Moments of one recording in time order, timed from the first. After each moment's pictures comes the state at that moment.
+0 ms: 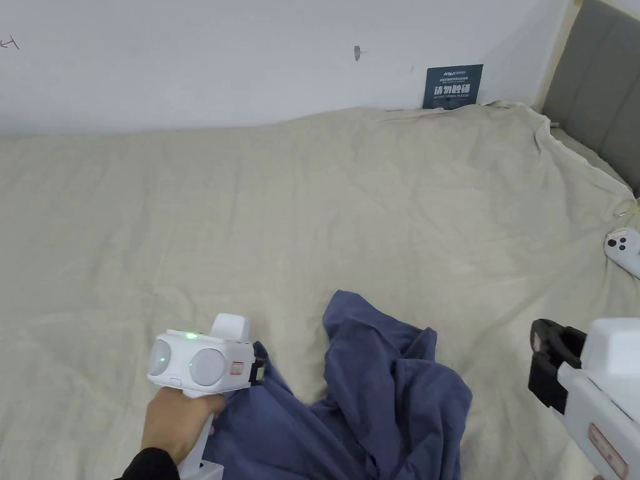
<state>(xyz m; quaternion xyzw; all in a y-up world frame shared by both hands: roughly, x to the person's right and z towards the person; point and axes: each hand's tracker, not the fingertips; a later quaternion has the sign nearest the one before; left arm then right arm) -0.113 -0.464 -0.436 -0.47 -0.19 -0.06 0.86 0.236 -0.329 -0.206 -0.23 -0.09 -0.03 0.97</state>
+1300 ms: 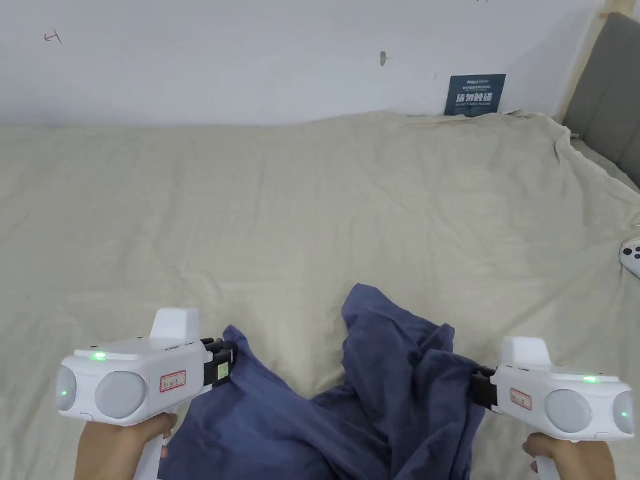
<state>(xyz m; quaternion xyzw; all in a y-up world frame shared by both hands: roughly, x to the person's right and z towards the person) -0.196 -0.381 -0.350 -0.40 -0.20 0.04 0.89 0.247 -0.444 -0.278 -0.43 -0.02 -0.08 0.90</state>
